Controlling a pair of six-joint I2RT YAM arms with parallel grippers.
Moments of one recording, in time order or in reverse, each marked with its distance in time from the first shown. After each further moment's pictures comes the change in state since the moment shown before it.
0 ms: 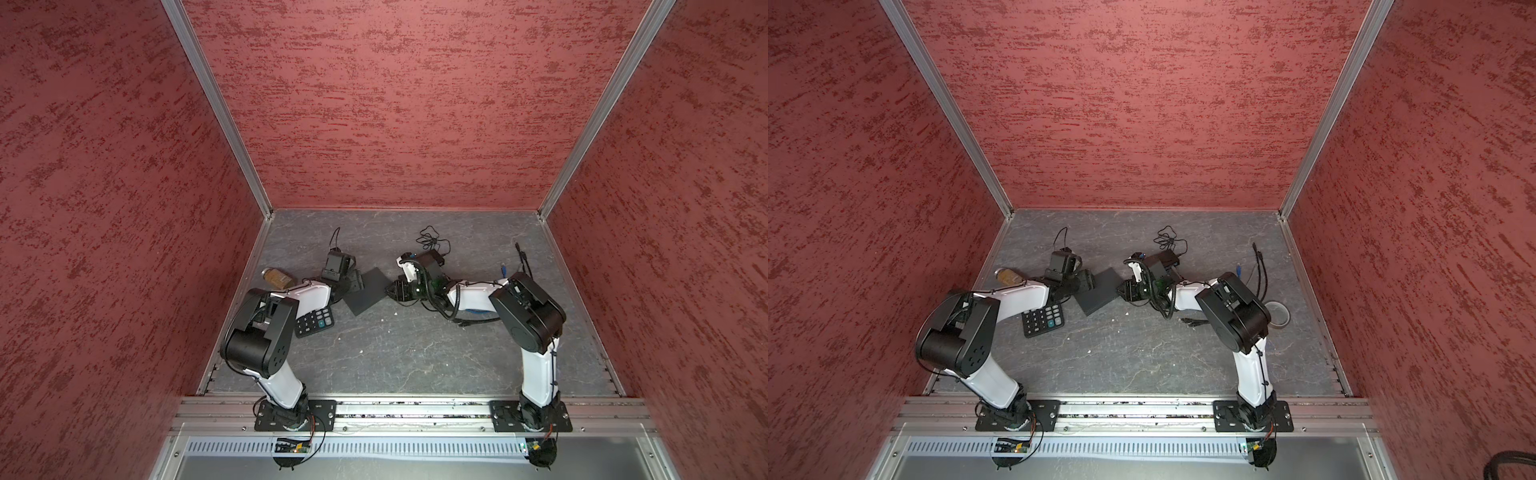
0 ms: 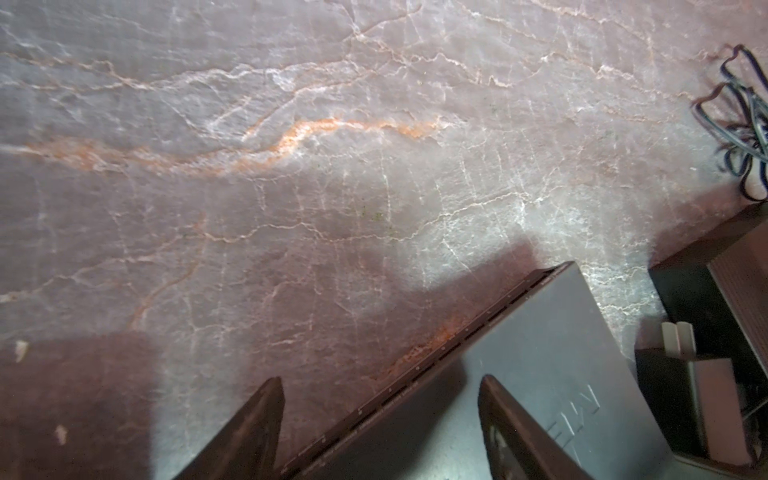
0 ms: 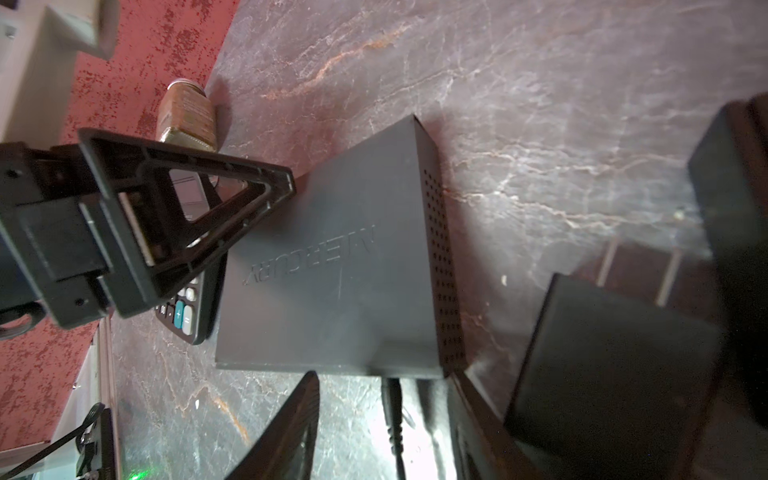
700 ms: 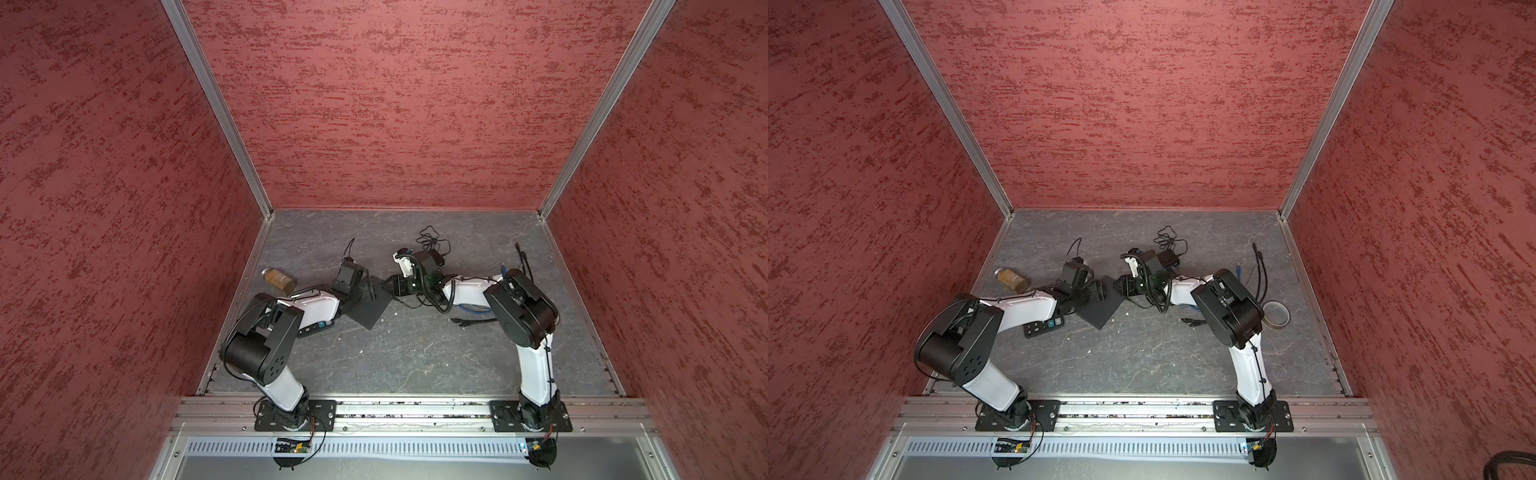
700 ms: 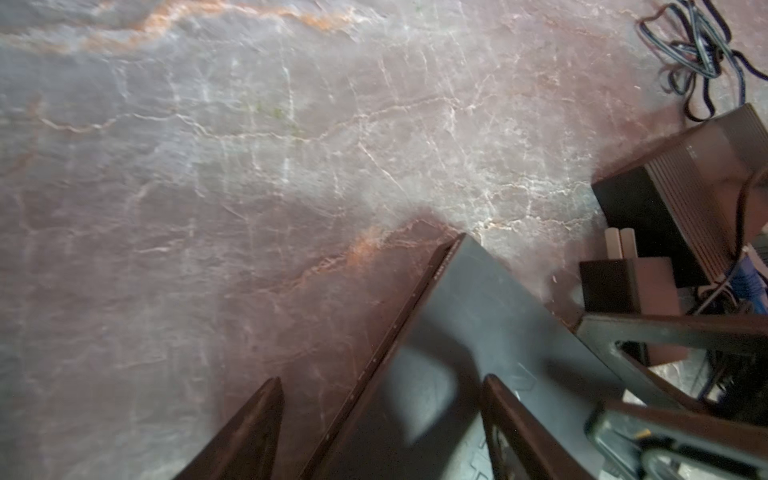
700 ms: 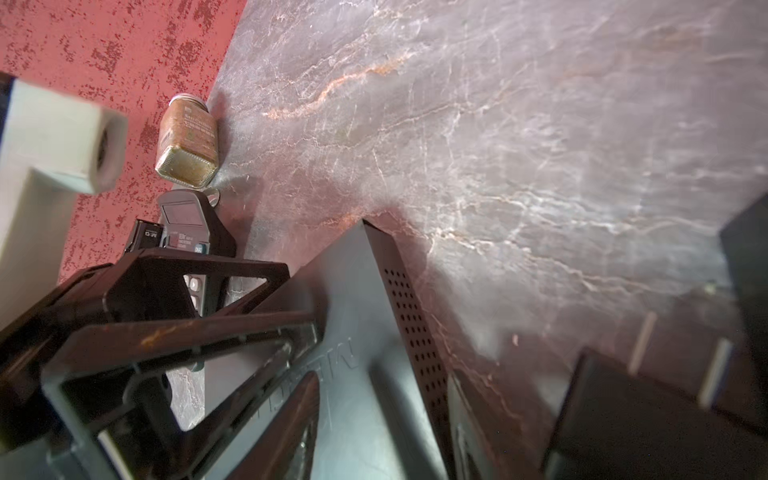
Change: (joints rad) left arm -0.128 -0.033 -0.082 0.046 -0.003 -0.071; right arm -0.004 0.055 0.093 -0.032 -0.013 0.000
